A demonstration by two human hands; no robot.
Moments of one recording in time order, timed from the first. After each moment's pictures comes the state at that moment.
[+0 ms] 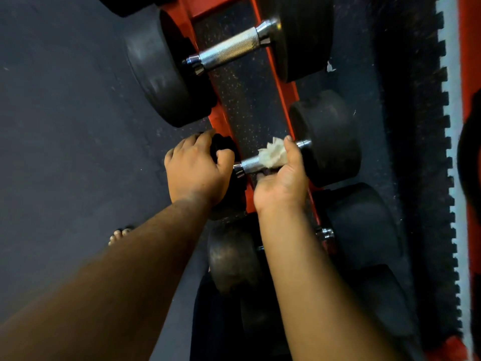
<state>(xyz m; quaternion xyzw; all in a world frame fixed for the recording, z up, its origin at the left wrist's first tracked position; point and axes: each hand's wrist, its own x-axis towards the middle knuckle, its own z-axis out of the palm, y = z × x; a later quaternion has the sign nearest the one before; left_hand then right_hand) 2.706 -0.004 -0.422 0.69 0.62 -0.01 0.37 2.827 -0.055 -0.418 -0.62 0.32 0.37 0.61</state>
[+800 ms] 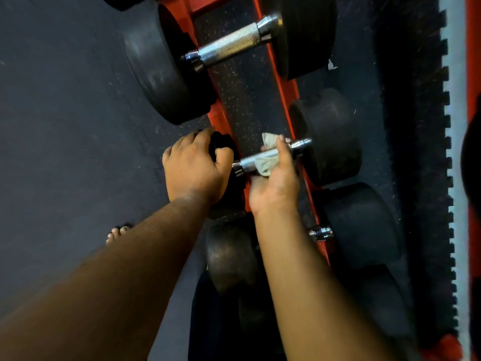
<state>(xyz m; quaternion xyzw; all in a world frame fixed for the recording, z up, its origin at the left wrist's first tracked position) 2.707 -0.005 -0.421 0.70 0.62 -0.01 0.37 2.820 -0.063 -0.435 -0.62 0.29 0.41 0.60</state>
